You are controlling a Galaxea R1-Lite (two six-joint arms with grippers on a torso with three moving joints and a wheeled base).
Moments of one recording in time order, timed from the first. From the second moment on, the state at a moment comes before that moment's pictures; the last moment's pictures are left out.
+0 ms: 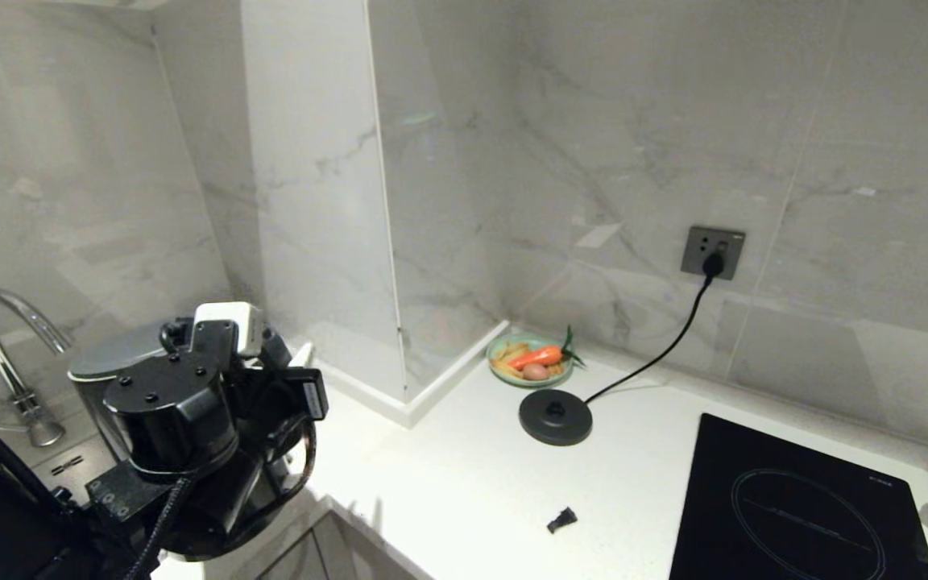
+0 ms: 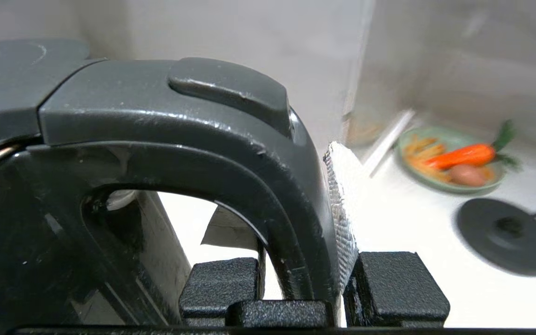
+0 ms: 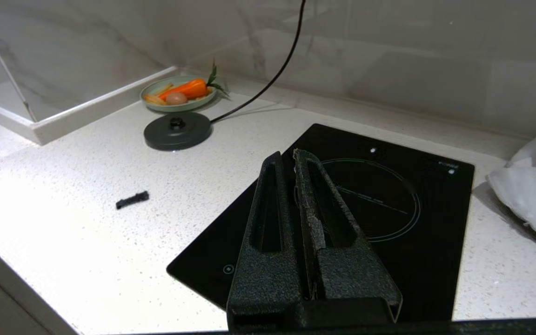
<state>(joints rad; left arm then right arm) -0.50 1.80 -0.39 -1.36 0.53 -0.05 0.00 0.00 0.00 0.00 0.00 -0.01</state>
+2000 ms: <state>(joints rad) -0.28 2.63 -1.28 -1.34 0.19 0.07 0.00 0.00 0.00 0.00 0.00 -0.01</state>
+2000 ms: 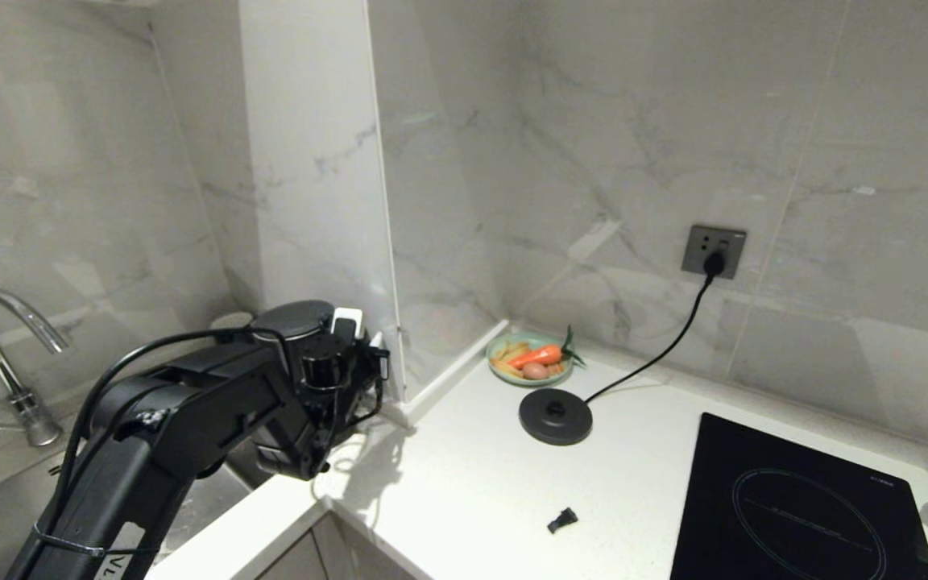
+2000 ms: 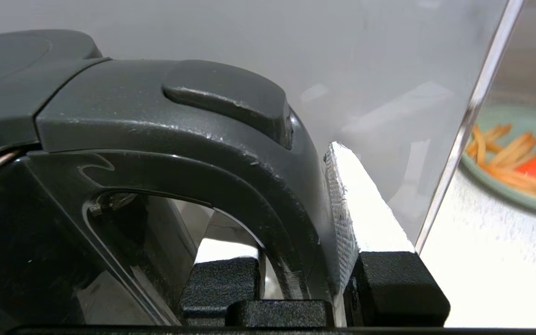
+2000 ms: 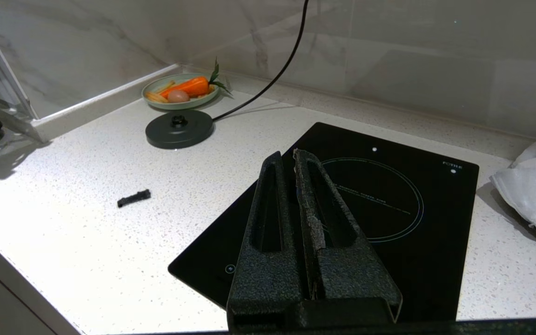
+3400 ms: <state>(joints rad) -0.25 2.66 -1.30 -1.31 0.21 0.14 0.00 0.00 0.00 0.00 0.00 -0.01</state>
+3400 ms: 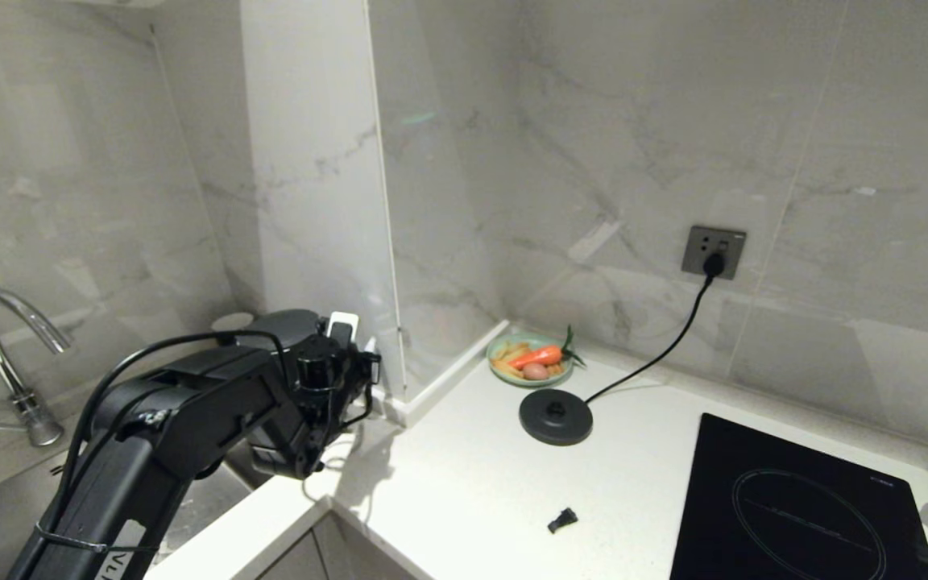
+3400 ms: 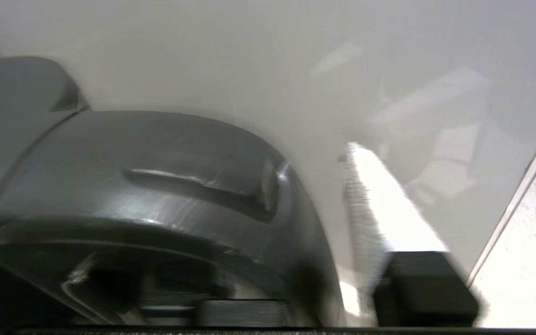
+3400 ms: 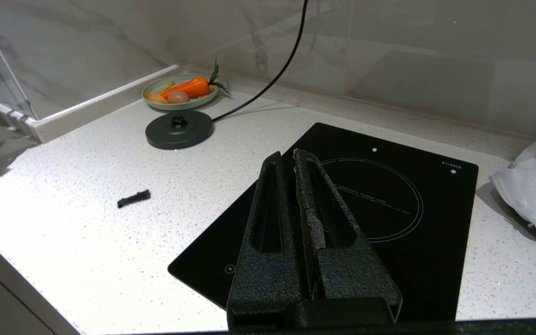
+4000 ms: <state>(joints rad) -0.24 2.65 -1.26 -1.33 0.20 0.12 0.00 0.00 0.00 0.00 0.00 -0.01</state>
